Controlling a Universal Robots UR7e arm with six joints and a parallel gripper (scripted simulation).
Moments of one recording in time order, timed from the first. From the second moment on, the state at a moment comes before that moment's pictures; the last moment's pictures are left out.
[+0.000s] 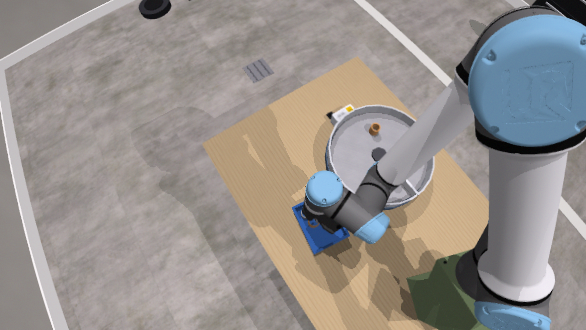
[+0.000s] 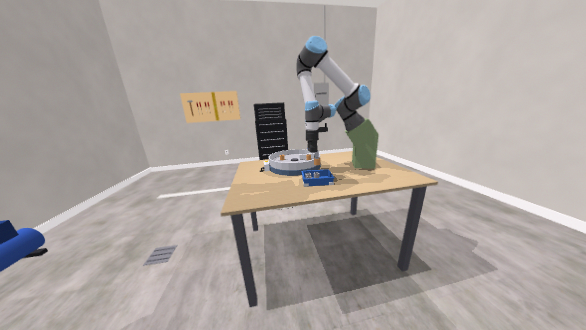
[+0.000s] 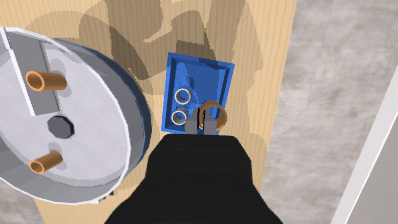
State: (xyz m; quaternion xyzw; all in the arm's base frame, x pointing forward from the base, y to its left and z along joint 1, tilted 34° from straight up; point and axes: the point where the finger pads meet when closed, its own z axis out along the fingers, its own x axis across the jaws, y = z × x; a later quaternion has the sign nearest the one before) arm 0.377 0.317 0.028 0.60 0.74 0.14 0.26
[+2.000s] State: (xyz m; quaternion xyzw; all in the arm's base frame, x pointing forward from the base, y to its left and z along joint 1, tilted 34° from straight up) arm 0.390 0.183 0.053 0.61 0.74 0.14 0.26
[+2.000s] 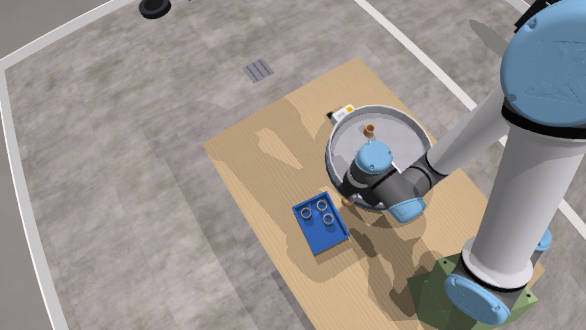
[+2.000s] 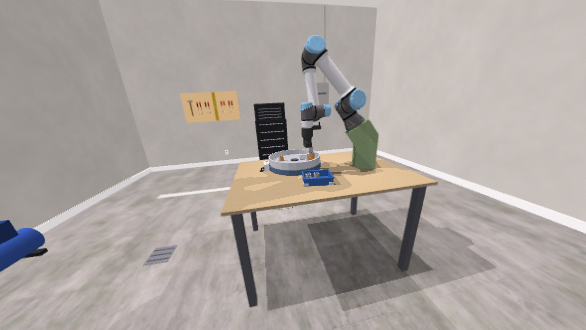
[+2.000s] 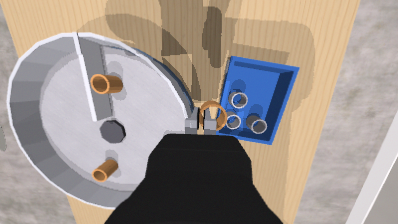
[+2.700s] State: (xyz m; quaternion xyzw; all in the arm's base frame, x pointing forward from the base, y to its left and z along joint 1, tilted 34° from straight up) arm 0.398 0.106 0.068 0.61 0.74 0.14 0.26
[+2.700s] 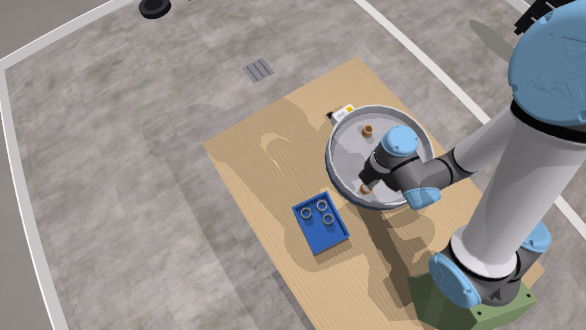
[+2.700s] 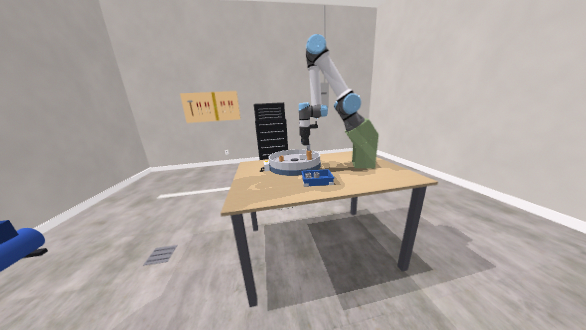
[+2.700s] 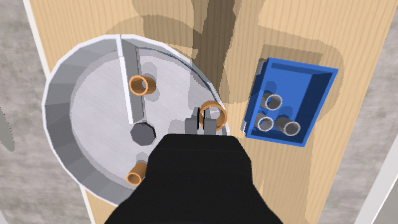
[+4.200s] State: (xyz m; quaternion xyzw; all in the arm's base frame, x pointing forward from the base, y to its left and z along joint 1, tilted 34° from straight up) arm 0.412 -0.041 0.097 0.61 0.74 0.14 0.26
